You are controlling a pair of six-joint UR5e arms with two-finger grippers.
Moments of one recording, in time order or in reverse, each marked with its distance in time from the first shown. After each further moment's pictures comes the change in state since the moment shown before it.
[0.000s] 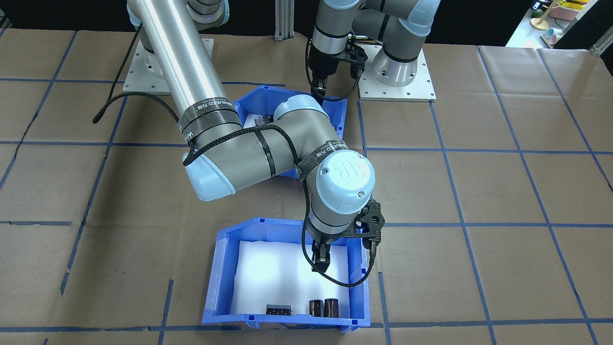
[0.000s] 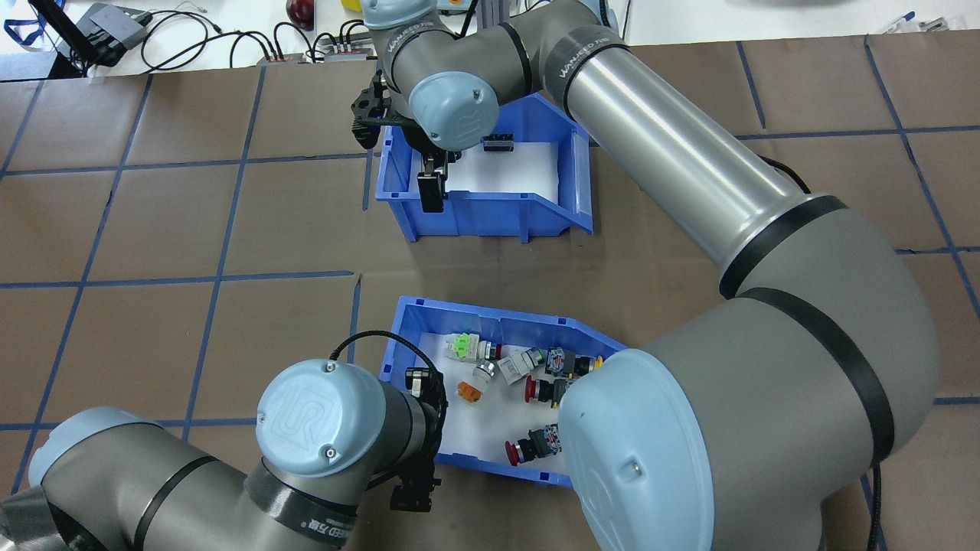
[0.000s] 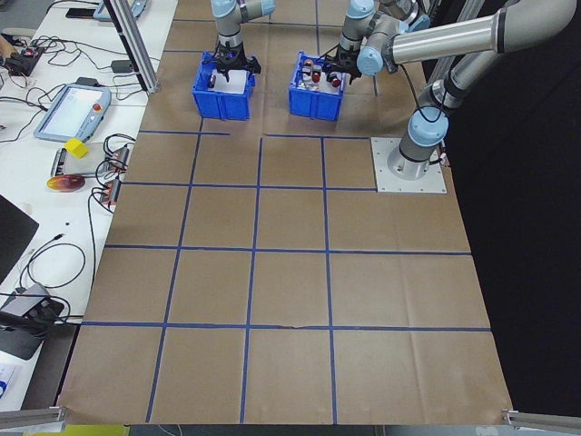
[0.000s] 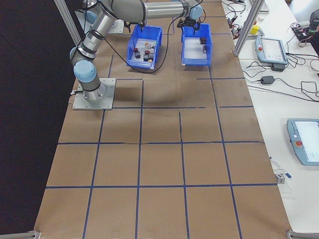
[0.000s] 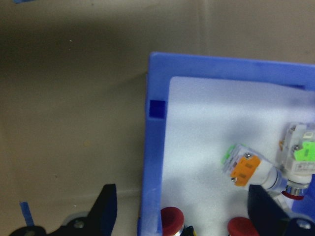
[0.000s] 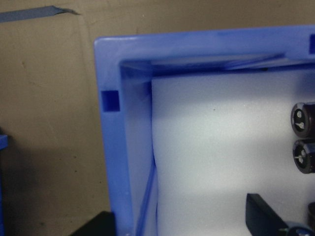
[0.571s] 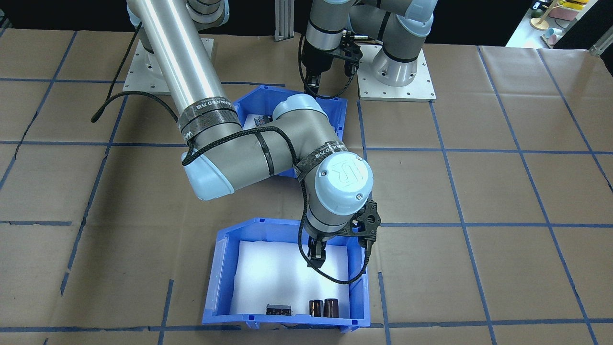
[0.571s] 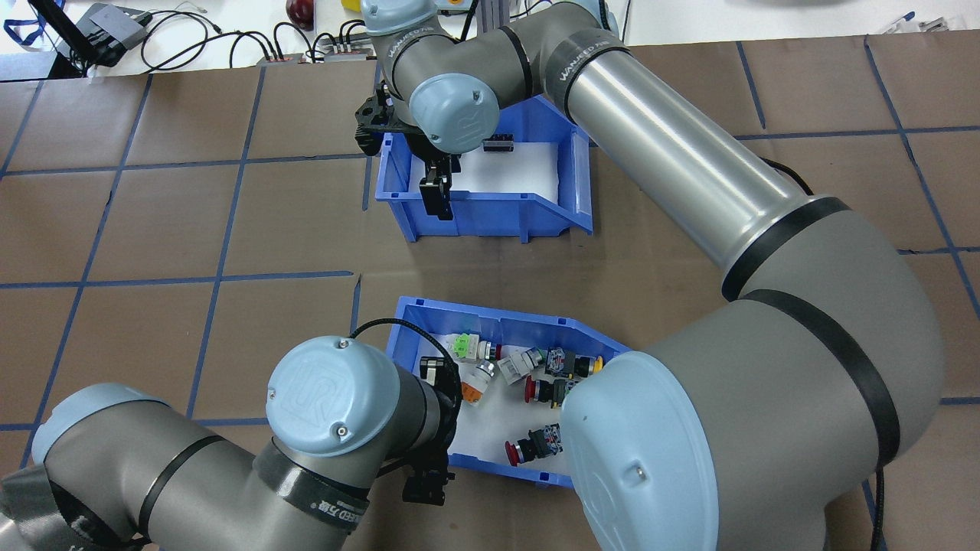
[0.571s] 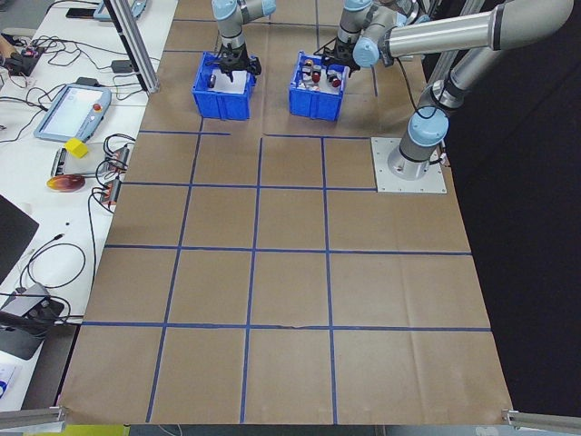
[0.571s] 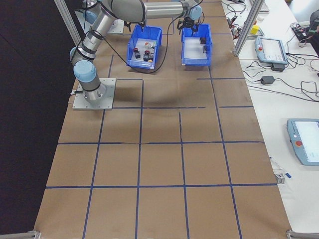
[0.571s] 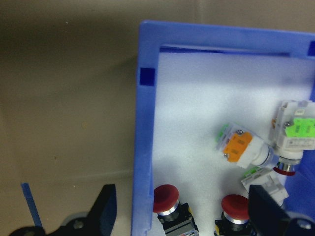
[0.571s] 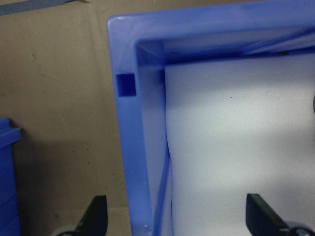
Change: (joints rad) left arm -0.023 -0.028 0.070 -0.057 -0.021 -0.002; right arm -0.005 -0.007 0.010 0.041 -0.003 0.013
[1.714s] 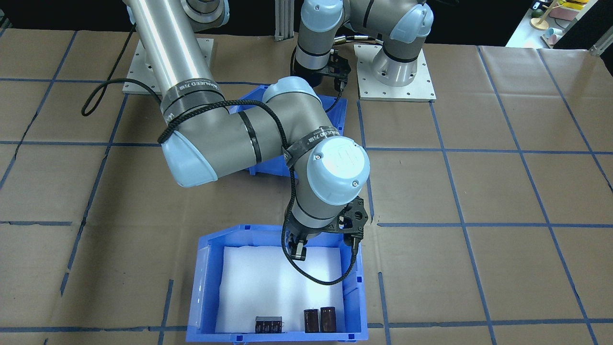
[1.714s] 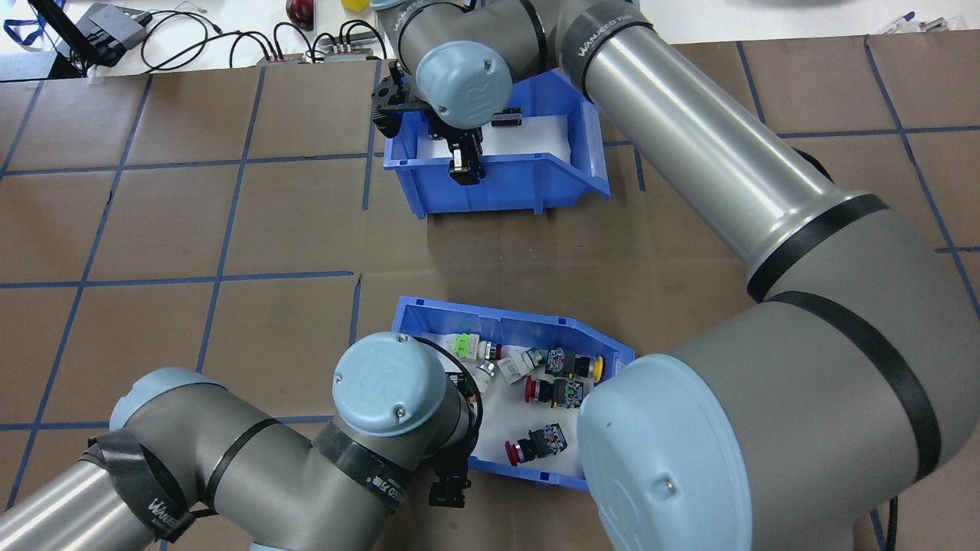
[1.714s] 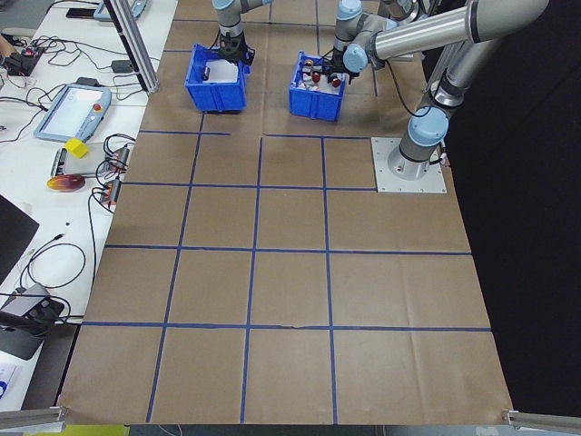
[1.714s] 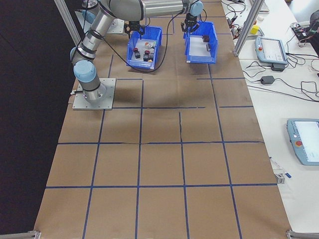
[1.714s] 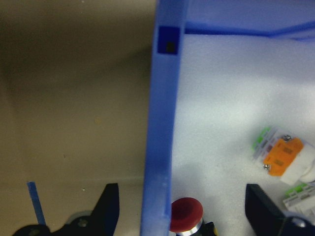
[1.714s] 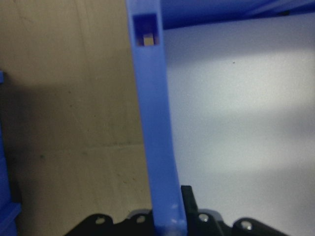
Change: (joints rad) left arm -0.037 -0.126 -0.008 0.043 0.002 -0.063; right arm -0.035 -0.058 -0.024 0.068 -0.125 -0.059
